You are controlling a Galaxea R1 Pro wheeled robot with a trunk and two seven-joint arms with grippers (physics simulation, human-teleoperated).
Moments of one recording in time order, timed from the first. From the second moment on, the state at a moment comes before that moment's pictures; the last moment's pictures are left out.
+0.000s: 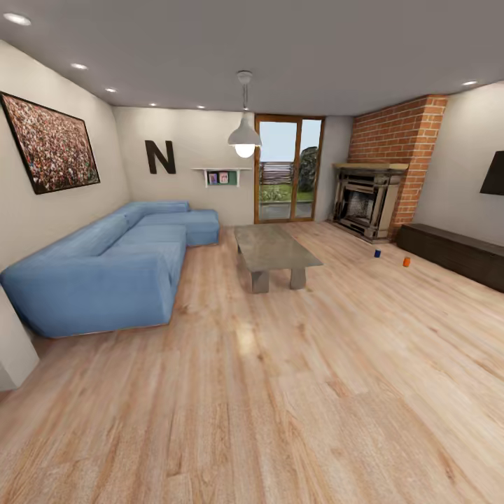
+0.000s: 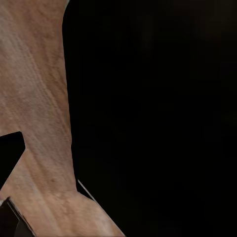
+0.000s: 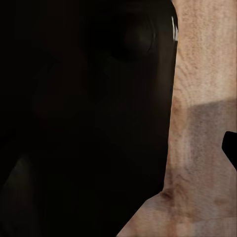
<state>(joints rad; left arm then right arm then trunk) 0.00 0.00 0.00 0.00 0.00 0.00 0.00 0.00 0.00 0.00 0.00 0.00 0.00 0.00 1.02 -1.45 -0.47</state>
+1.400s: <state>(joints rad) -0.05 0.01 -0.01 -1.02 -0.02 -0.22 0.01 -0.08 -0.03 0.10 -0.90 0.01 -0.23 0.10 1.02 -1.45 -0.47</state>
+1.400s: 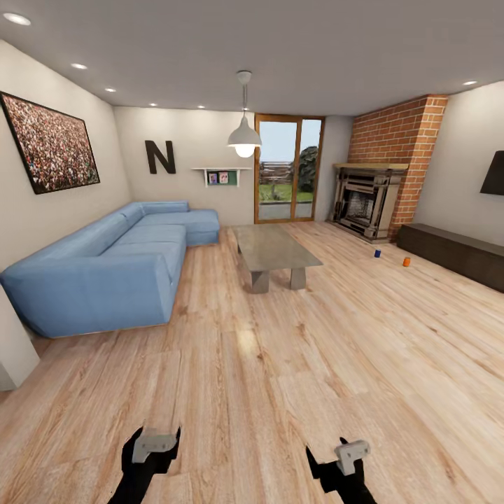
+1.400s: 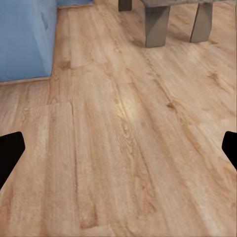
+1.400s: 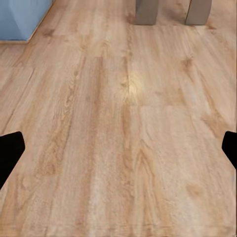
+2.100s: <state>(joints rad) 0.05 0.01 0.00 -1.01 -0.02 -0.37 0.00 0.11 -0.07 0.05 -1.09 0.00 -0.32 0.11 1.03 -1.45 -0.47</state>
